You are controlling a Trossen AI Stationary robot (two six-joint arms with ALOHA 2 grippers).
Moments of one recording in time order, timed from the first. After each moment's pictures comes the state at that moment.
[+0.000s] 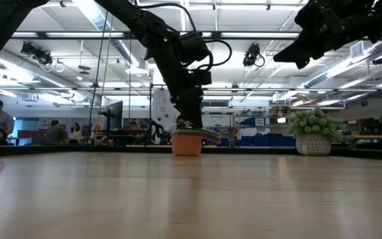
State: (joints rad) left arm 0.37 1.98 1.47 -0.45 -0.13 0.21; right arm -0.52 0.70 0.53 -0.15 -0.36 -0.15
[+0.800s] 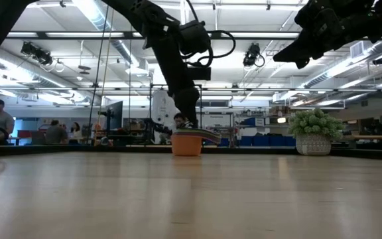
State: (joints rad) left arm 0.29 1.95 1.47 -0.51 -0.35 0.27; right arm -0.52 0.71 0.53 -0.15 -0.36 -0.15
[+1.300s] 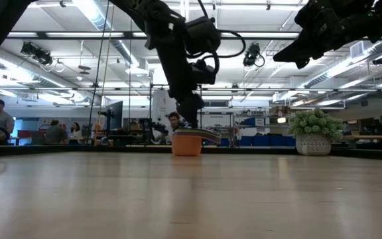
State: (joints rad) left arm 0.19 1.98 1.46 -0.50 -0.65 0.19; right arm -0.52 0.71 0.53 -0.15 -0.36 -0.15
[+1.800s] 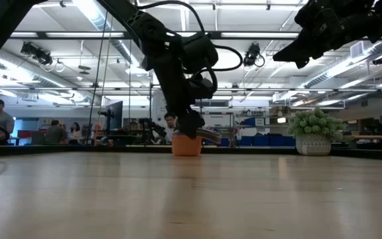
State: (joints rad) left arm 0.18 2.02 1.34 -0.30 -0.73 0.15; right arm -0.52 0.71 0.53 -0.14 -0.36 -0.15
